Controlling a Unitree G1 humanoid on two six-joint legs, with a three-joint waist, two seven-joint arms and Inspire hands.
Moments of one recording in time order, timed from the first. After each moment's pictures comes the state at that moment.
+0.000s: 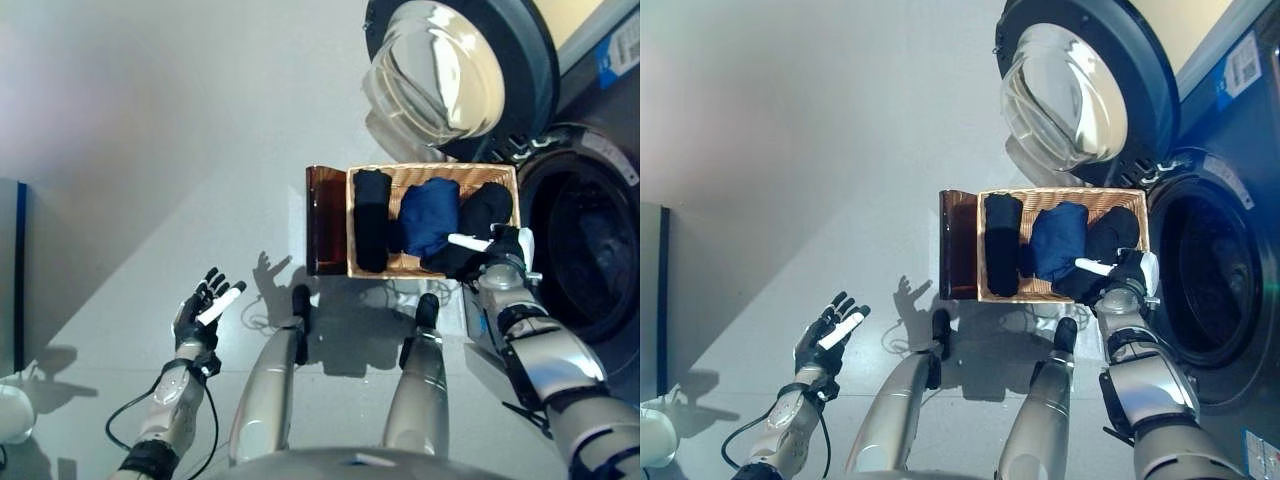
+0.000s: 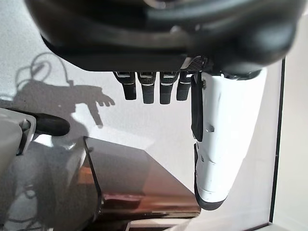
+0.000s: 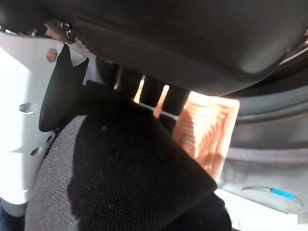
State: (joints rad) left arm 0.06 0.33 -0.21 0.54 -0.78 -0.29 0.03; right arm -0.70 -0.52 0.22 1.32 0.31 -0.12 -0.37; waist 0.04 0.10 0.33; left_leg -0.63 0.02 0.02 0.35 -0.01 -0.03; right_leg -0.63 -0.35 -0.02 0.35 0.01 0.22
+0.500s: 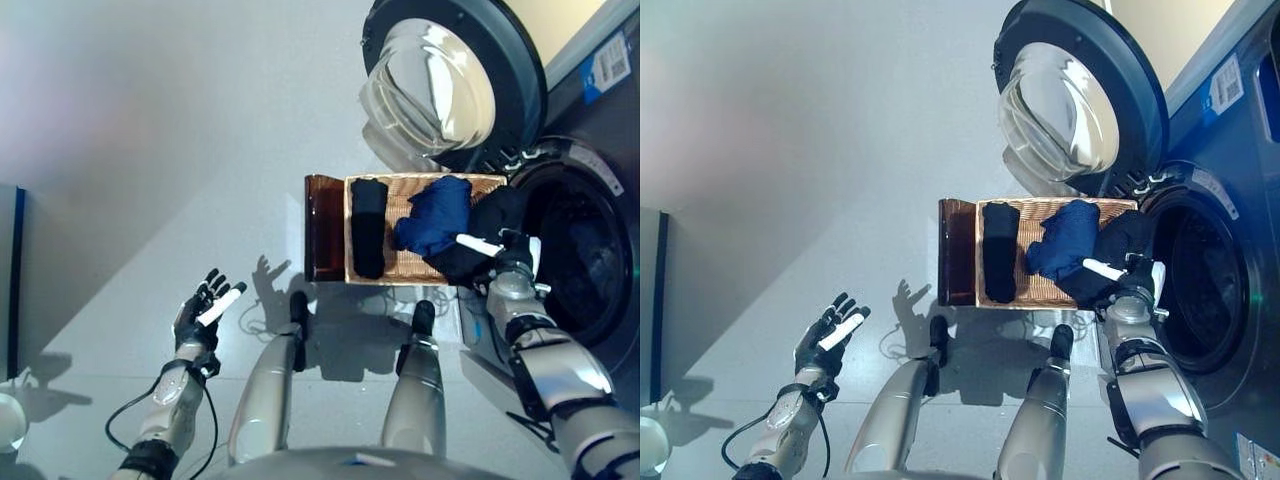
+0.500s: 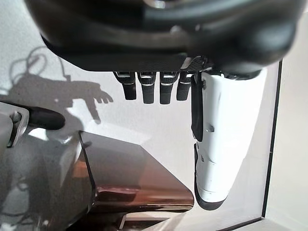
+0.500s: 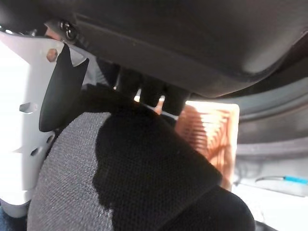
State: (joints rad) left arm 0.05 0.32 -0.21 0.56 -0.78 -0.29 0.01; right arm -0.67 -0.52 0.16 1.31 0.40 -0.16 -0.32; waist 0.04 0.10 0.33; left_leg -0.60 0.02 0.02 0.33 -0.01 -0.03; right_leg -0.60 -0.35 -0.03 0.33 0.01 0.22
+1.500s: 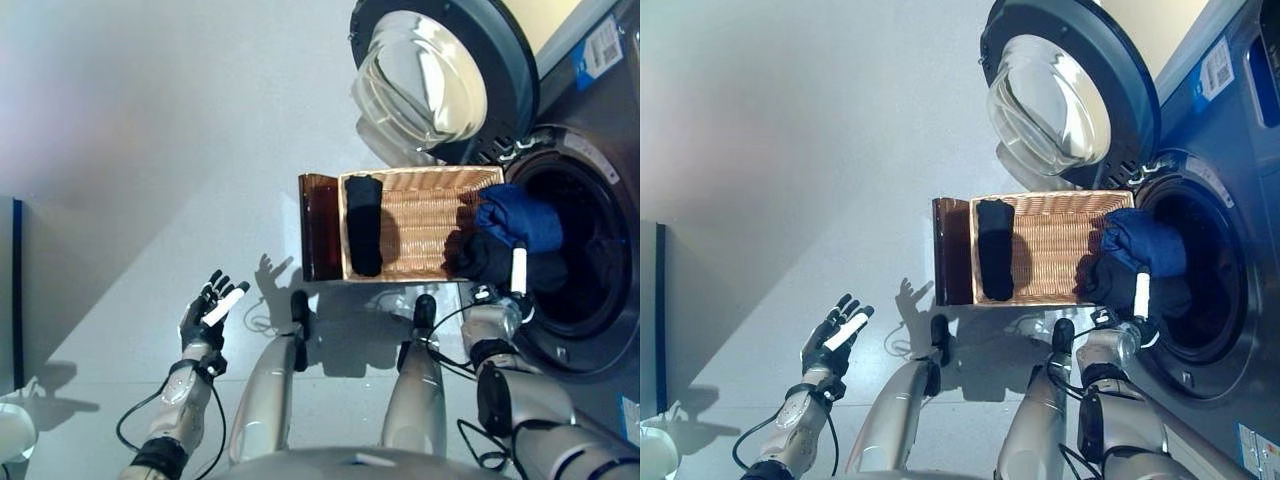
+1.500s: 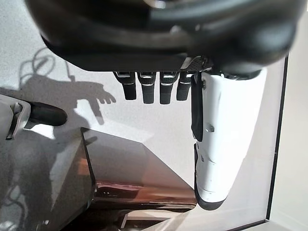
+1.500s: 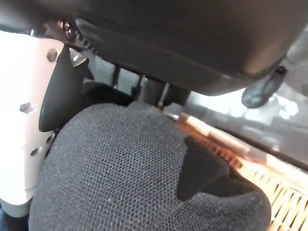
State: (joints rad) left arm 0.04 0.29 -0.21 0.60 -0.80 -0.31 0.02; right arm -0.55 -0.31 -0.26 1.19 1.23 -0.44 -0.20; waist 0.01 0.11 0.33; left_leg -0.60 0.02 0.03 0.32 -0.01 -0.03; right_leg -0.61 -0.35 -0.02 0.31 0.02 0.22
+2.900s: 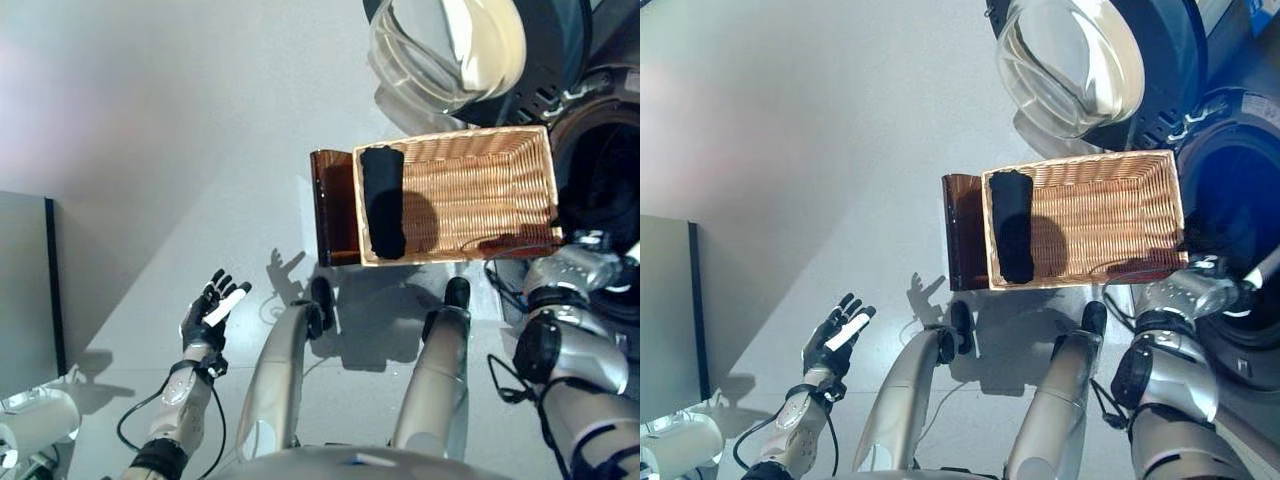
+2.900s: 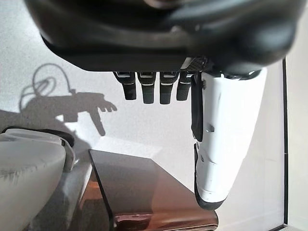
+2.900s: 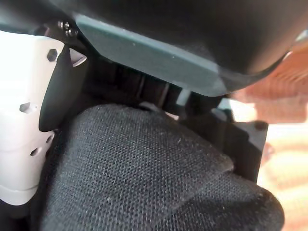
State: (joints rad) left arm 0.05 0.29 -0.22 0.59 -0.80 -0.32 0.01; right arm -0.79 -0.56 -0.52 1.09 1.43 -0.63 -0.34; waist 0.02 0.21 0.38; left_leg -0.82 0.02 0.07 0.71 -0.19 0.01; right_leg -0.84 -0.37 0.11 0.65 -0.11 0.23
